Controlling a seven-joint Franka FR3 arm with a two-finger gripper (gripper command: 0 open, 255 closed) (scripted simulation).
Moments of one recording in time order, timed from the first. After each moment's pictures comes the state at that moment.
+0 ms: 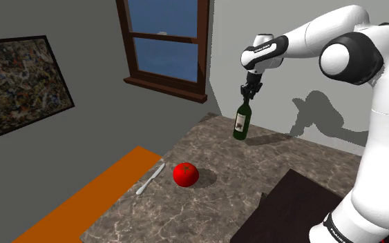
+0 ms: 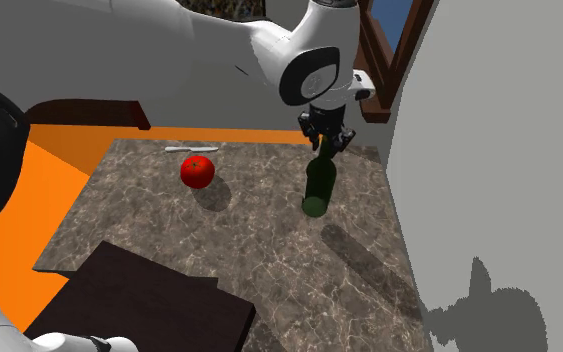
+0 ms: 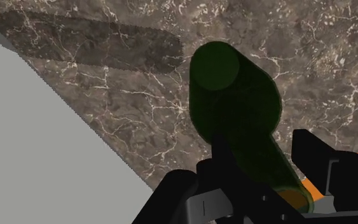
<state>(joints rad) -0.17 0.35 -0.34 -1.69 0.12 2.13 -0.28</state>
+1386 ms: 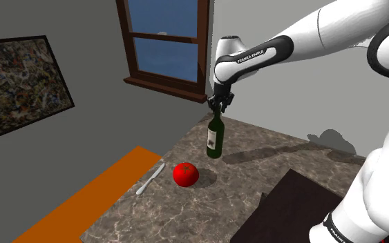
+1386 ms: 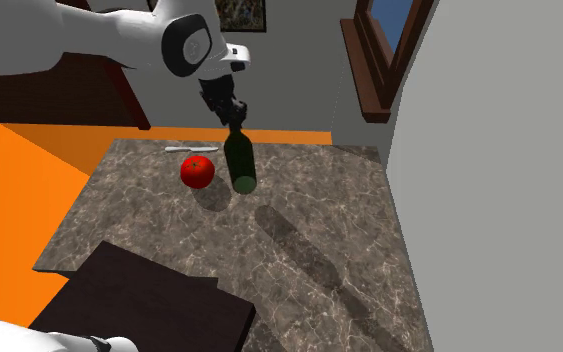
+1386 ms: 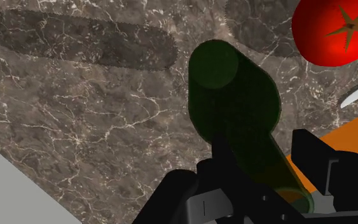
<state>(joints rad) 0.14 0.11 -0.20 -1.98 -0.04 2.18 0.23</state>
